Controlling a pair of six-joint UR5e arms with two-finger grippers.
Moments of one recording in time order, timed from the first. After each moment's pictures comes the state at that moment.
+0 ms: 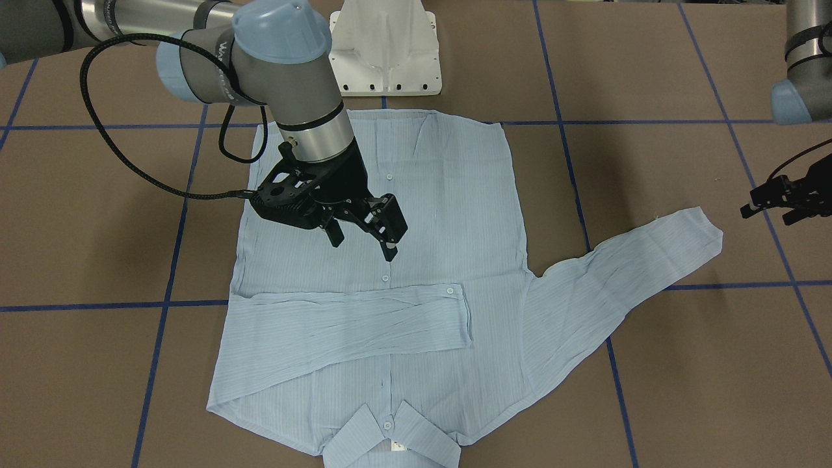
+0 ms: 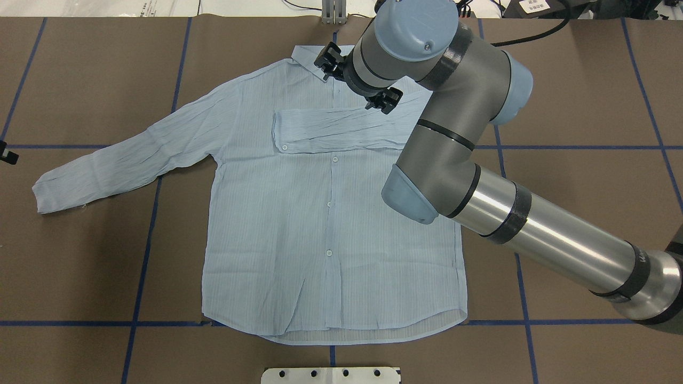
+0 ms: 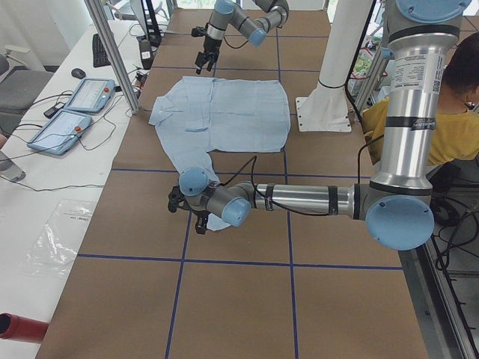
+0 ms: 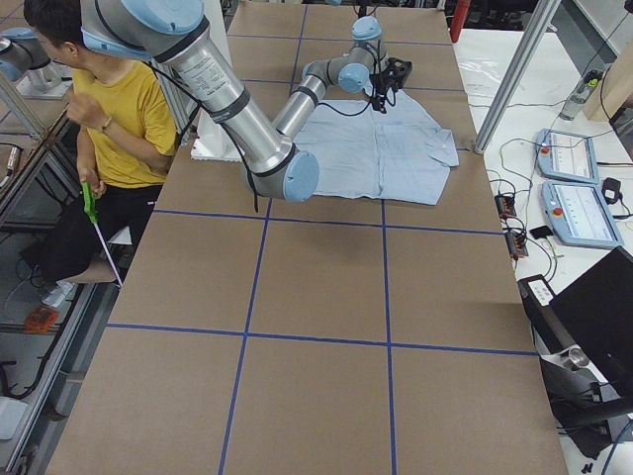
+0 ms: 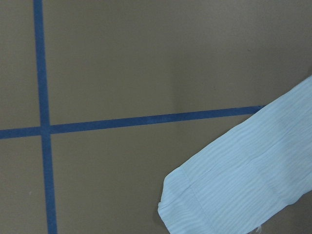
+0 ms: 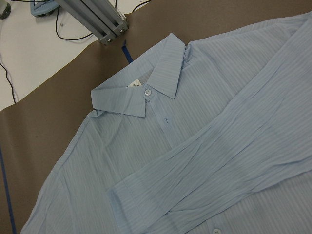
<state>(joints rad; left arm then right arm) -1.26 -1.62 -1.47 -2.05 -2.46 -0.42 0.70 -0.74 1.59 -1.38 1.78 1.67</state>
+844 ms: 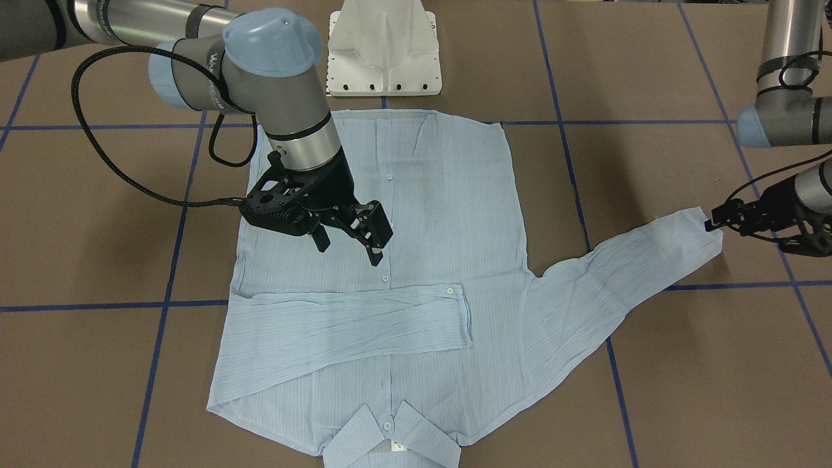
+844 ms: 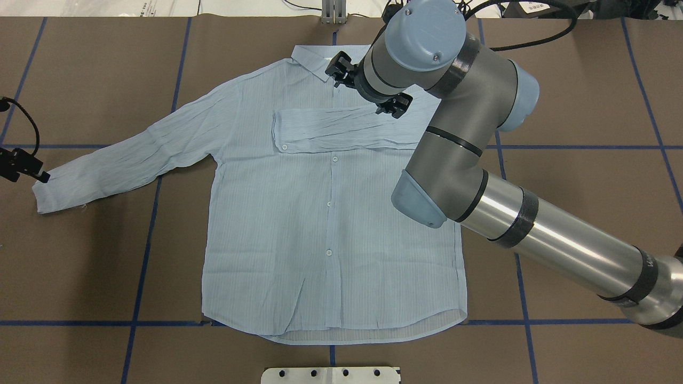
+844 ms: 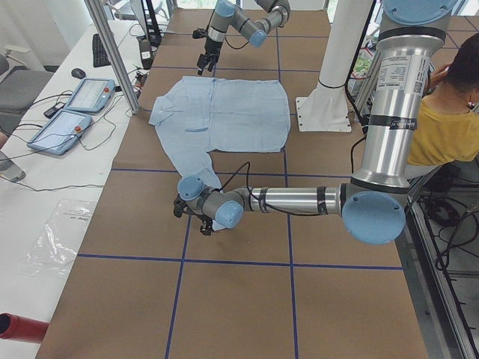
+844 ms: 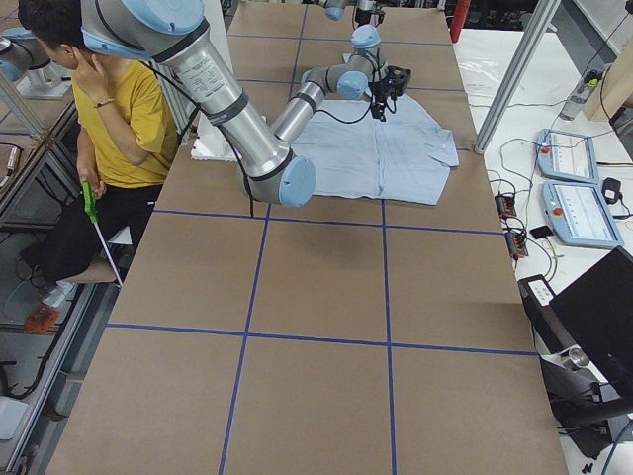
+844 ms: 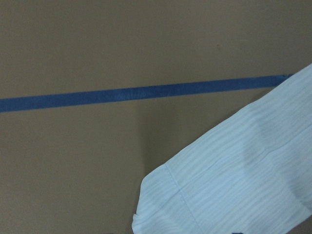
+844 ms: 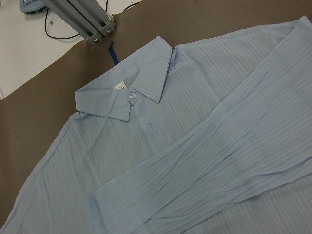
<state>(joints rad) -1.16 -1.68 -1.34 -2.07 -2.46 -0.44 0.70 -0.78 1.59 -1.37 1.78 1.64</state>
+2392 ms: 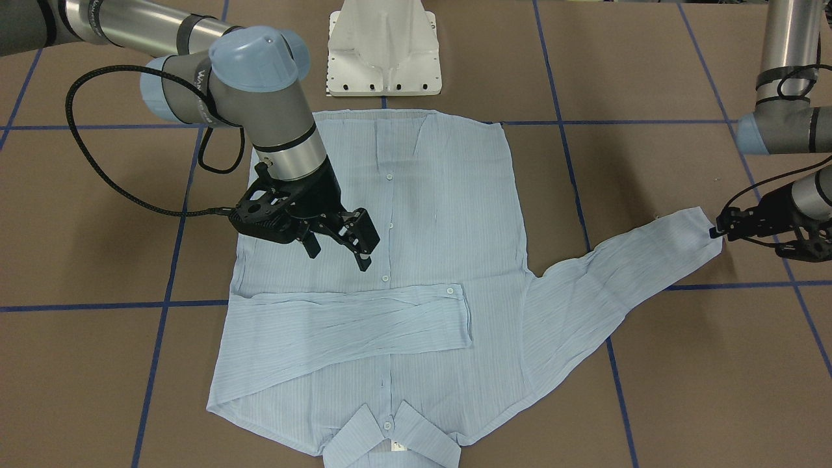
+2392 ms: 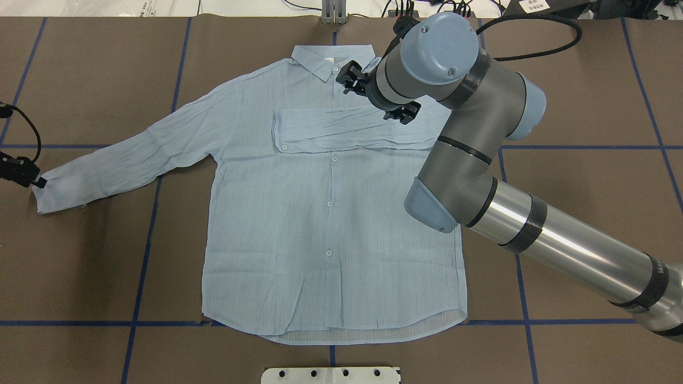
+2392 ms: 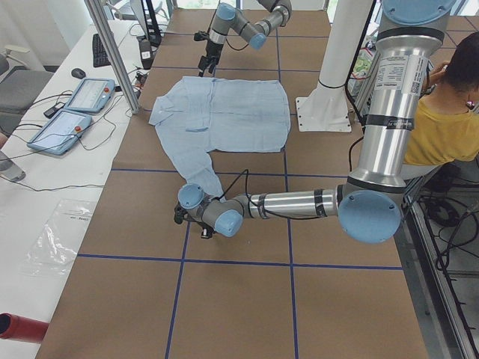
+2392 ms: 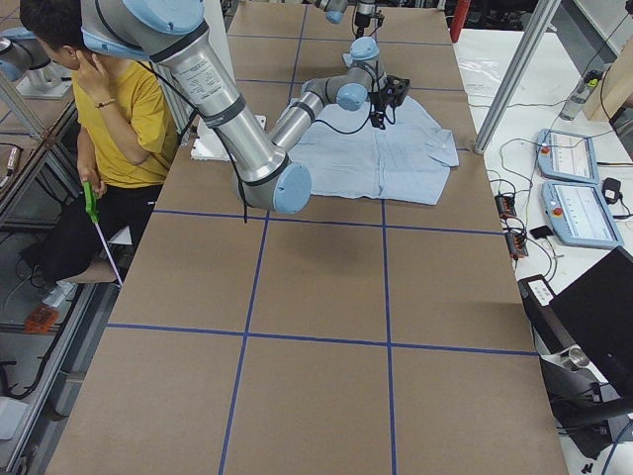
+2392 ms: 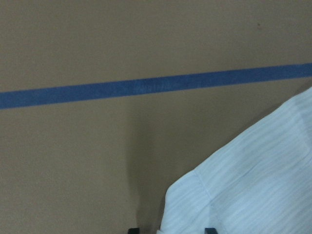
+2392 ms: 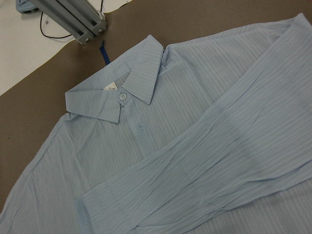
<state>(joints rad) -1.15 -1.69 -1.26 -2.15 -2.46 -0.44 0.70 -0.82 1.58 -1.30 1.77 1.64</state>
